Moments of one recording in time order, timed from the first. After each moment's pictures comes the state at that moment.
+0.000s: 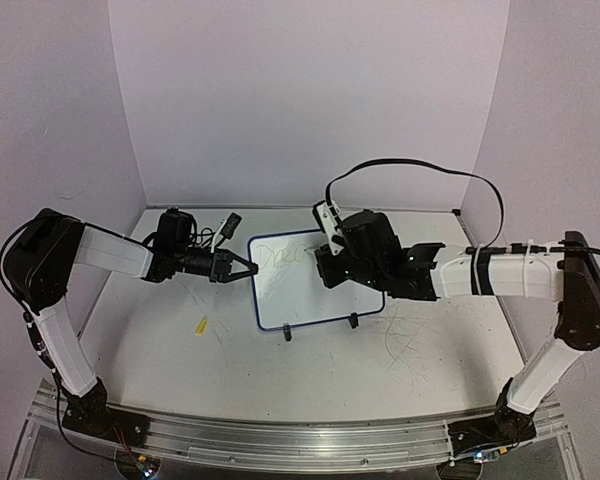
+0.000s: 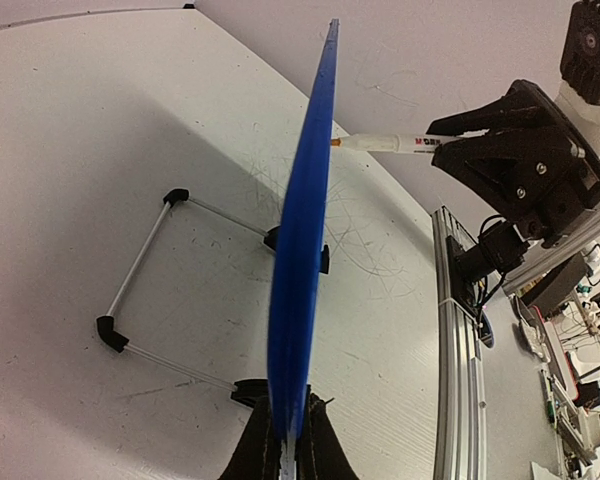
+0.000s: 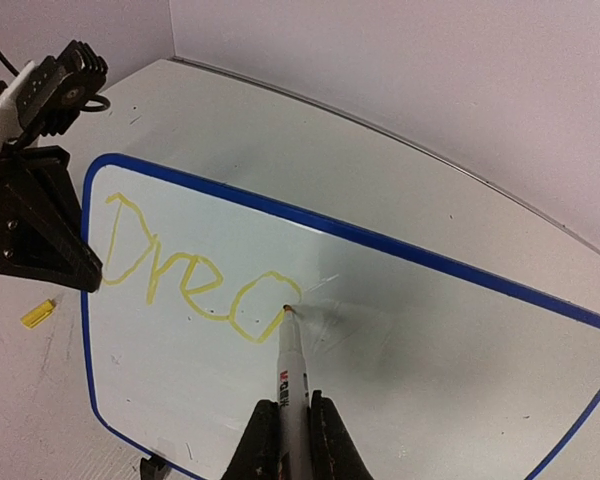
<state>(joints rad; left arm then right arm) -0.43 1.78 0.92 0.37 0.97 -0.22 0.94 1.66 1.16 0.00 0.35 0.12</state>
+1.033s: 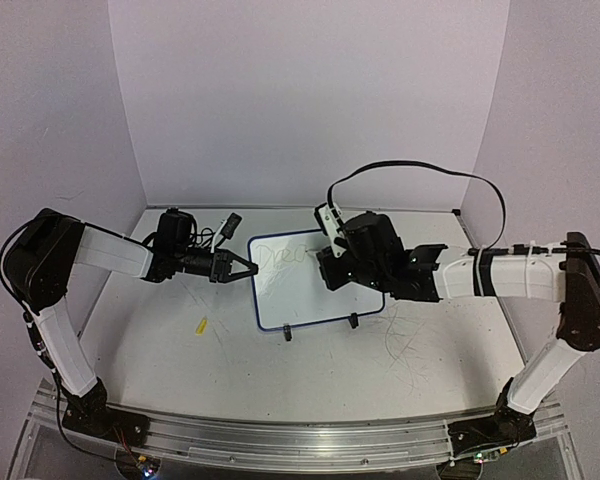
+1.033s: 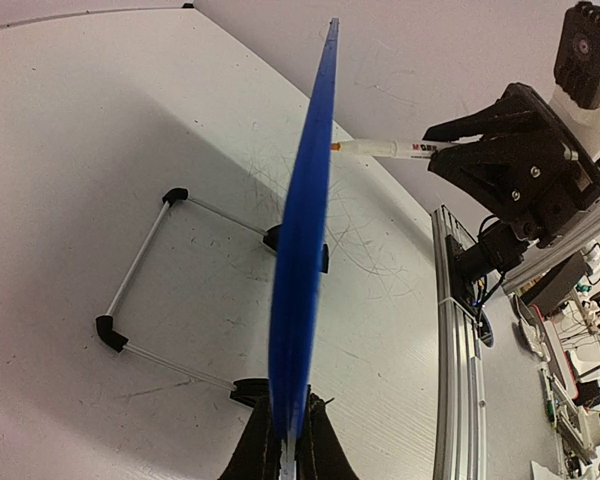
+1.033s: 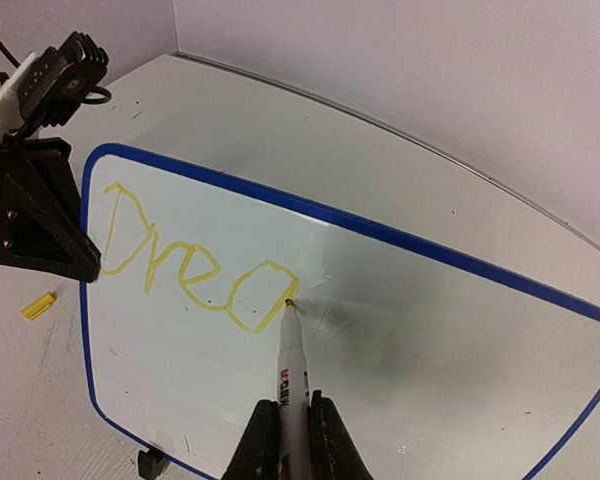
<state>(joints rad) -0.43 1.78 0.92 0.37 0.98 -0.22 0.93 1.65 1.13 0.00 0.33 0.11</state>
